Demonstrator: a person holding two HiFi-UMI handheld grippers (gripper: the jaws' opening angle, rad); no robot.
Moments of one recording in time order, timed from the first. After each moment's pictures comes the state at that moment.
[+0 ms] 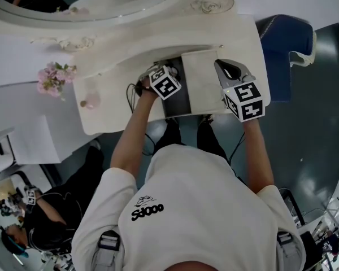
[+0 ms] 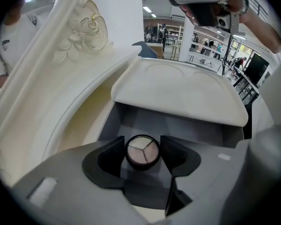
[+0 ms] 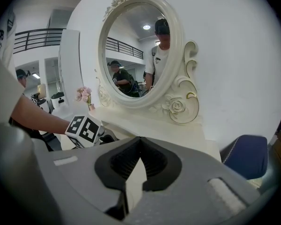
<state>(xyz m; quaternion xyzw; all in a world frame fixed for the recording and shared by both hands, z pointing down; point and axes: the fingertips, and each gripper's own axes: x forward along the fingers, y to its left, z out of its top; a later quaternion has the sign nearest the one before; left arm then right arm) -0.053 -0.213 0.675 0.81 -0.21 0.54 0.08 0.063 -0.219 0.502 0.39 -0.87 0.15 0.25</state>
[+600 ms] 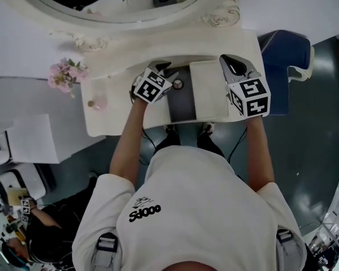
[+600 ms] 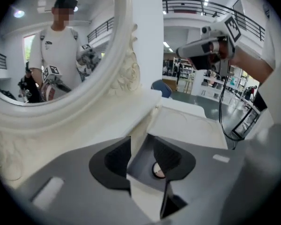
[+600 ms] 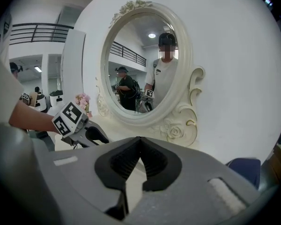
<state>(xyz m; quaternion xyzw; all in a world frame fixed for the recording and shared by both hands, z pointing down) -0.088 -0.237 0.571 0.87 -0.33 0.37 0.10 0.050 -0.245 0.443 0.40 -0.88 0.09 0.23</state>
